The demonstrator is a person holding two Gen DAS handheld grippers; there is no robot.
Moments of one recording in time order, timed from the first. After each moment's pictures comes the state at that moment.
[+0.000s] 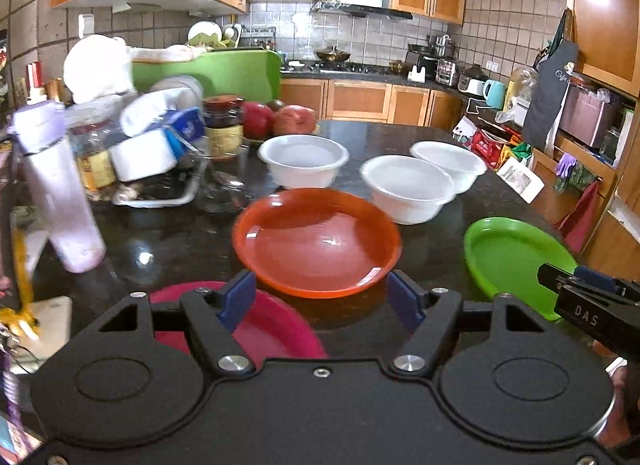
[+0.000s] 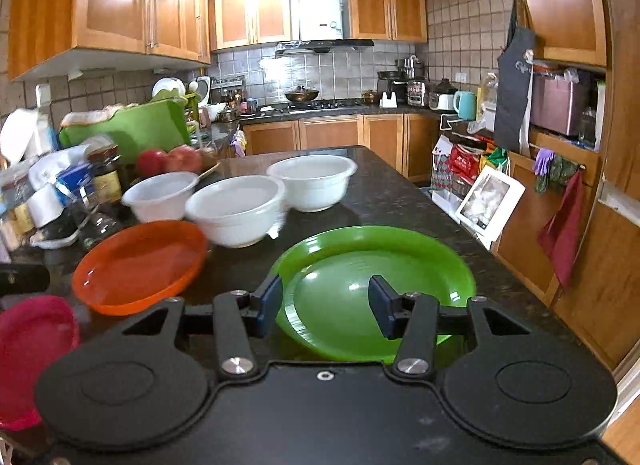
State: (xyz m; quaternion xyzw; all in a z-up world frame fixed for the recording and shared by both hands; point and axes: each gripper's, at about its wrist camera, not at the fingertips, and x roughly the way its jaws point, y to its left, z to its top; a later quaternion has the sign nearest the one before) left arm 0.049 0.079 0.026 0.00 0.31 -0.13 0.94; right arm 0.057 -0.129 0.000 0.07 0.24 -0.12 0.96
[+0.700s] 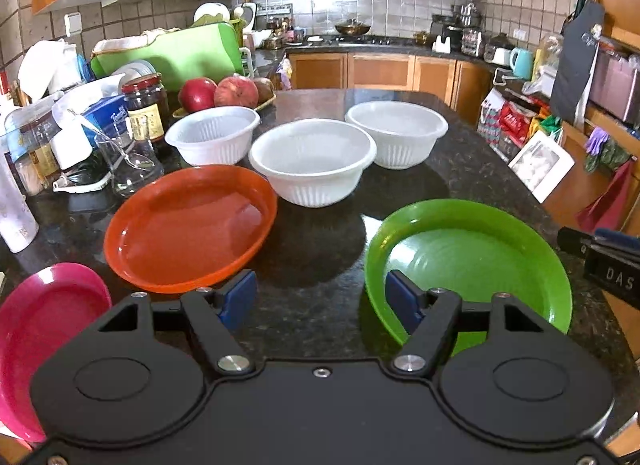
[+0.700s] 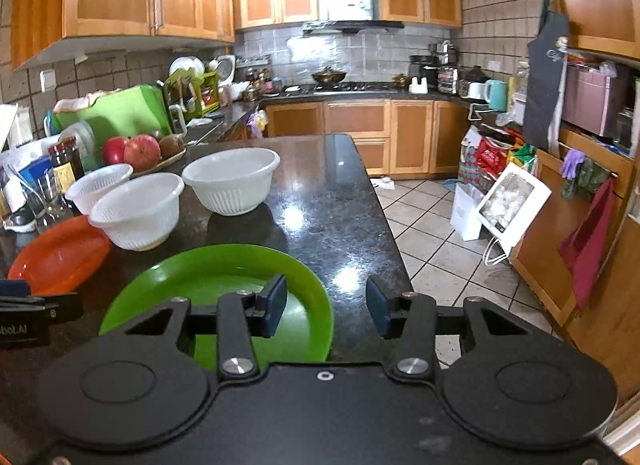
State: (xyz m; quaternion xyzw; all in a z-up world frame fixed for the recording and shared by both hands) left arm 0.080 -0.071 -0.015 0.03 0.34 -0.06 0.94; right arm 0.112 -0.265 -0.016 0.04 0.28 -0.05 0.96
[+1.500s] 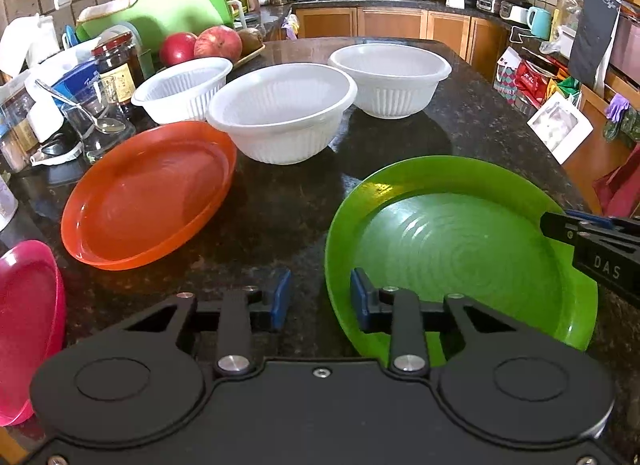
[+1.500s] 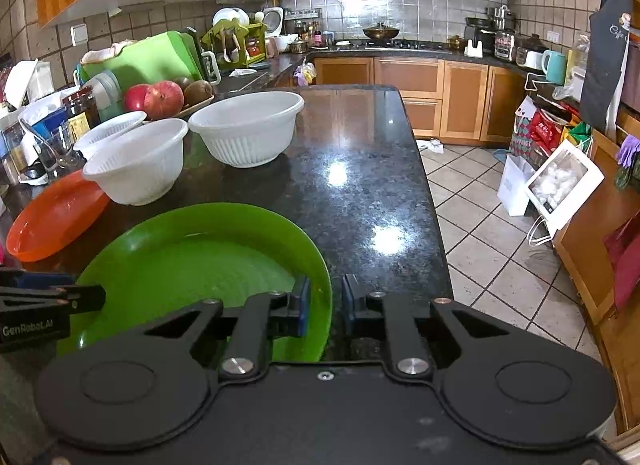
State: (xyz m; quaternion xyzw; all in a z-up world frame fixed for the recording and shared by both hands) left arm 0.099 -0.110 -0.038 0.05 0.40 -0.03 0.92; right arm 0.157 -0.288 -0.040 0.03 0.34 0.03 0.94
